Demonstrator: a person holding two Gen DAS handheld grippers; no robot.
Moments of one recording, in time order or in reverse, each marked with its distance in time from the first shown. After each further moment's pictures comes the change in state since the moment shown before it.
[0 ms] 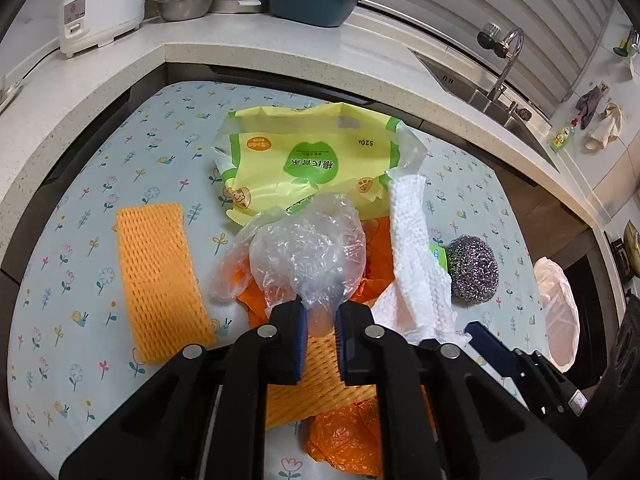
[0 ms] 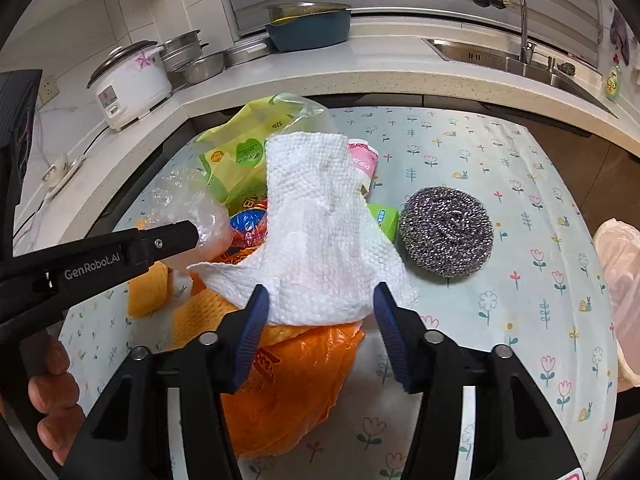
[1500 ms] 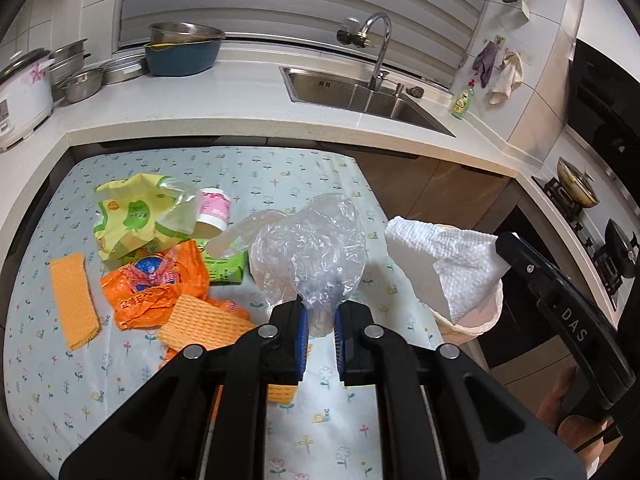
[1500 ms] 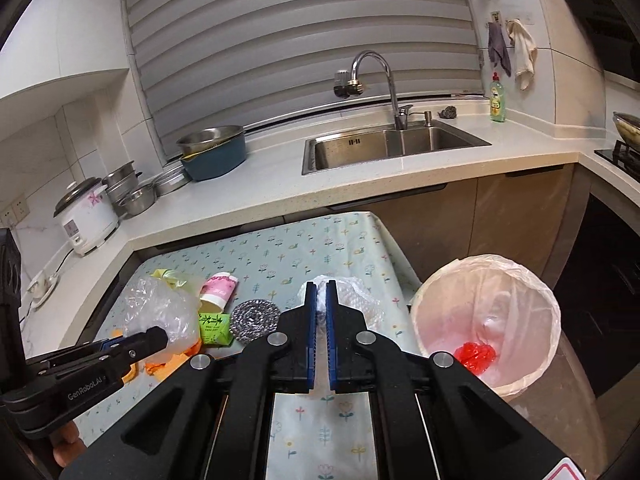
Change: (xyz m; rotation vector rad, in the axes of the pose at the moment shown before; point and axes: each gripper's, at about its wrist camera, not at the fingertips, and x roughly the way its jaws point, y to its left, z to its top) left arm -0.076 -0.170 -0.038 0.268 -0.072 -0.191; right arm -0.197 -0.159 -0.003 0.224 -0.369 -0.189
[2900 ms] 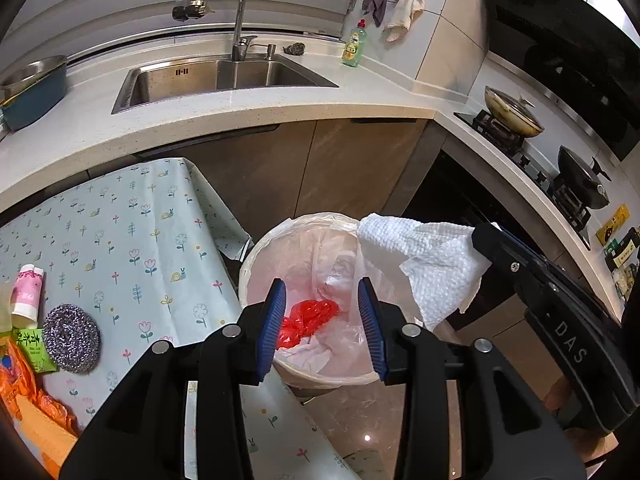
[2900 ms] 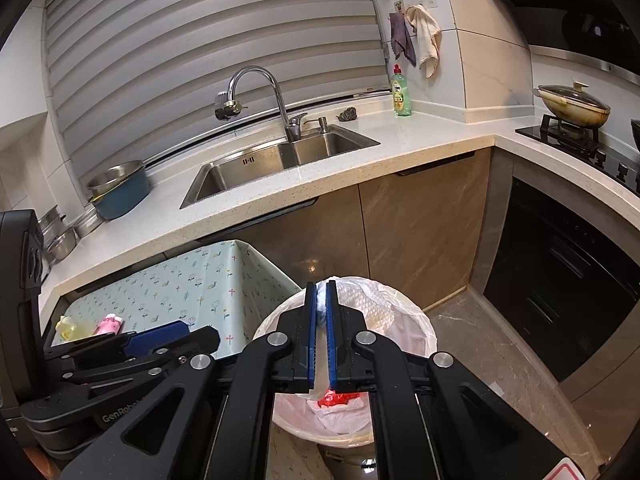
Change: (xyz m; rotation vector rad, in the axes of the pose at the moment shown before) left arm 0.123 -0.186 0.031 0.239 0.104 -0.216; right arm 0.008 -0.167 0.029 0.111 -0.013 -0.198
